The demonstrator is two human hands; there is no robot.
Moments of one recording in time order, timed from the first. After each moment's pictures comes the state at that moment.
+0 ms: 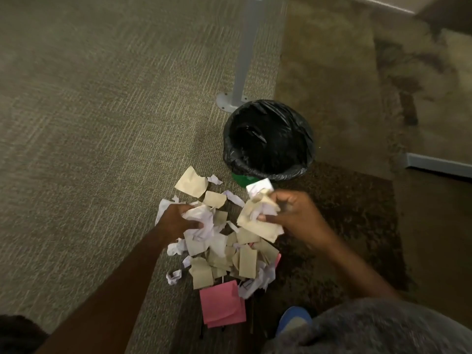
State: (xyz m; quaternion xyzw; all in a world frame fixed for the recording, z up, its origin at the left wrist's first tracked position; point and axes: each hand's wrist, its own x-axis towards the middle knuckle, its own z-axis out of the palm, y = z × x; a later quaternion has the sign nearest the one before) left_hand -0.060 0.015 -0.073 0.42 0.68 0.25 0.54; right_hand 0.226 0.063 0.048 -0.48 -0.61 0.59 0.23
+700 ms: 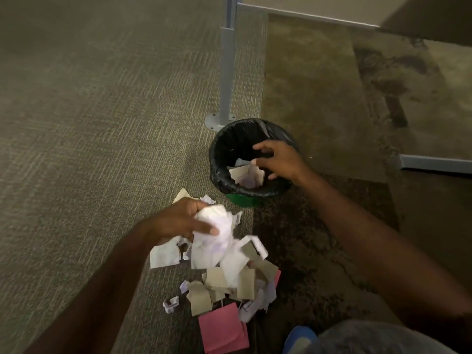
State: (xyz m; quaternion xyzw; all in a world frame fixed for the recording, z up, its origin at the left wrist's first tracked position) left_hand -0.036 0.066 0.044 0.46 0.53 0.17 0.69; right_hand 0.218 0.220 0.042 -0.59 -0.67 0.42 0.15
